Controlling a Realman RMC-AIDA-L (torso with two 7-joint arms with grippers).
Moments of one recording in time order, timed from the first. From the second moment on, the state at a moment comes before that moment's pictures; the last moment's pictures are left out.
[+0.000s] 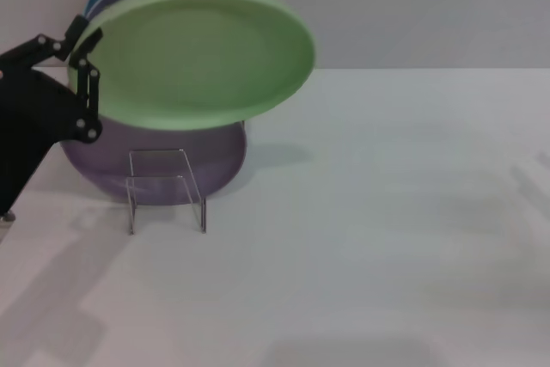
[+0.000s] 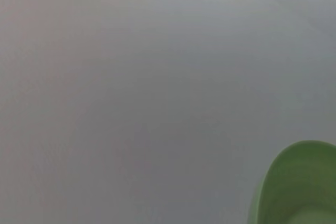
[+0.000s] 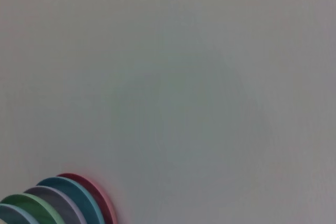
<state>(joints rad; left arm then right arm) -0.43 -2.00 -1.06 -0.21 2.89 1.74 0.27 0.18 2.08 2.57 0.80 -1.47 1.44 -1.81</state>
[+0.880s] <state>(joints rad) -0.41 -1.99 -1.05 -0.08 2.89 1.71 0.26 0.19 2.08 2.57 0.79 -1.47 1.46 -1.82</state>
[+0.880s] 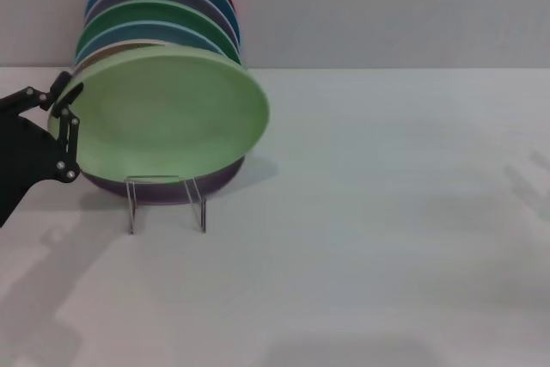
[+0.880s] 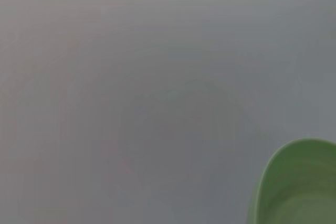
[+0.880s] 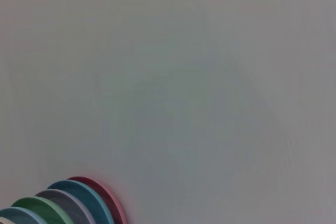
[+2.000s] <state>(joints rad) -0.23 -2.07 -1.39 -0.21 2.87 1.71 0.16 0.17 2.09 2.57 0.64 -1.31 1.48 -2.19</state>
